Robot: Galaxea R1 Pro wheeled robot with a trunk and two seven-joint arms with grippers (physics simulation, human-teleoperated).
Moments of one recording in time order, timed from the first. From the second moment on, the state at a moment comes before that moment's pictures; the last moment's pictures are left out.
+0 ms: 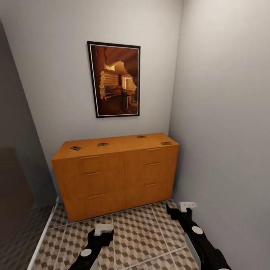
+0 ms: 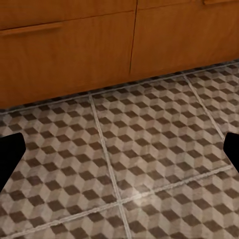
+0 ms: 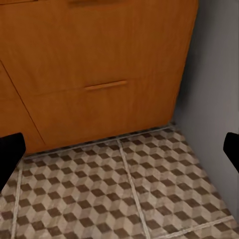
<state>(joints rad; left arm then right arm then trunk) -0.36 -0.10 -0.09 -0.58 0.02 -0.05 0.09 -0.42 0.02 -0.04 -0.74 0.01 -0.05 0.04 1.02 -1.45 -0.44</state>
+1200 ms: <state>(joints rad) -0.36 -0.10 -0.10 -0.56 0.02 -0.05 0.09 -0.42 0.02 -0.04 -0.74 0.01 -0.05 0.04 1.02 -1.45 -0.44</state>
